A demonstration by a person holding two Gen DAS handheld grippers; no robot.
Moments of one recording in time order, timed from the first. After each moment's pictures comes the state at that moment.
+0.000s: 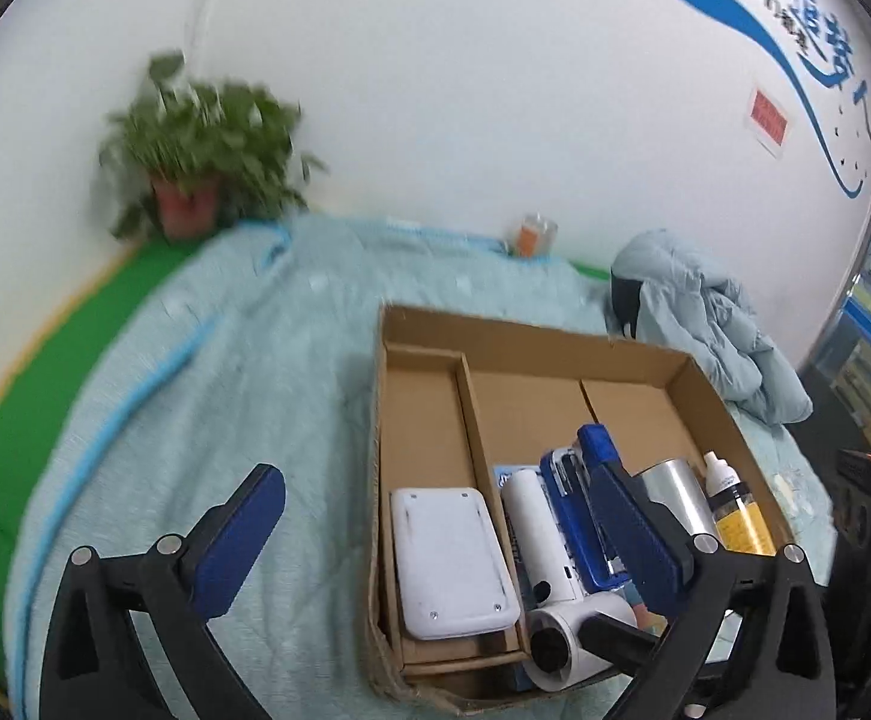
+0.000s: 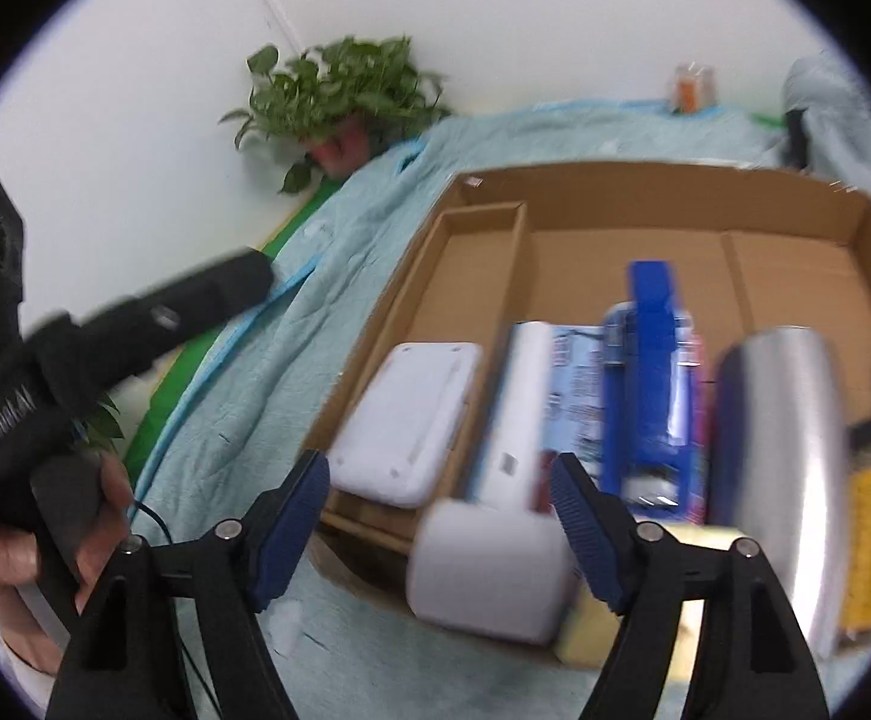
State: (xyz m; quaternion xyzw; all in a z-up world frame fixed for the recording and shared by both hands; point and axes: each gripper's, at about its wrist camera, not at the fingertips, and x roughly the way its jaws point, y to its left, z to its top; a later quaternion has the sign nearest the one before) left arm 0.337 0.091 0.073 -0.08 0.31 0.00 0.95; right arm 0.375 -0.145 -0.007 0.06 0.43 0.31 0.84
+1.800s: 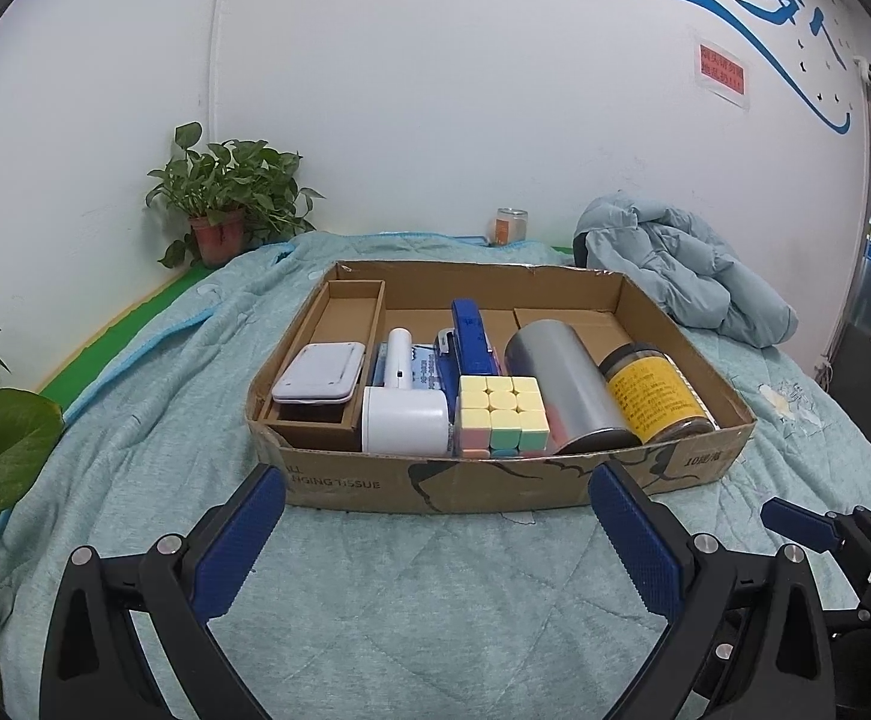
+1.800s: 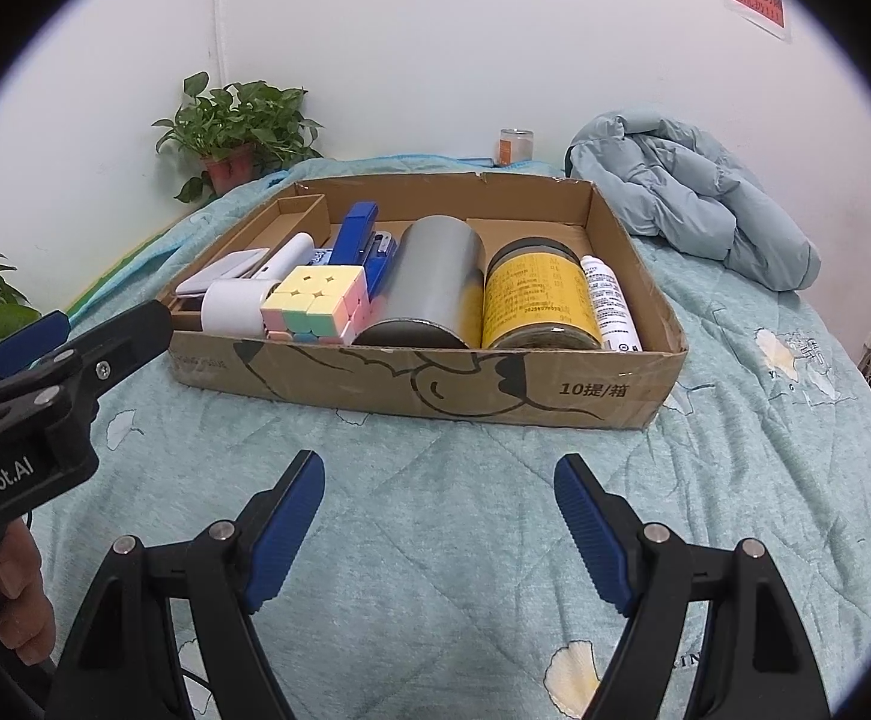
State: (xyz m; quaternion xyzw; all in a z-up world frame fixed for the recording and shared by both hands) left arm 0.172 -0.100 0.028 -0.02 0.28 0.05 0.96; right arm 0.242 -0.304 -0.031 -0.02 0.36 0.17 0.92
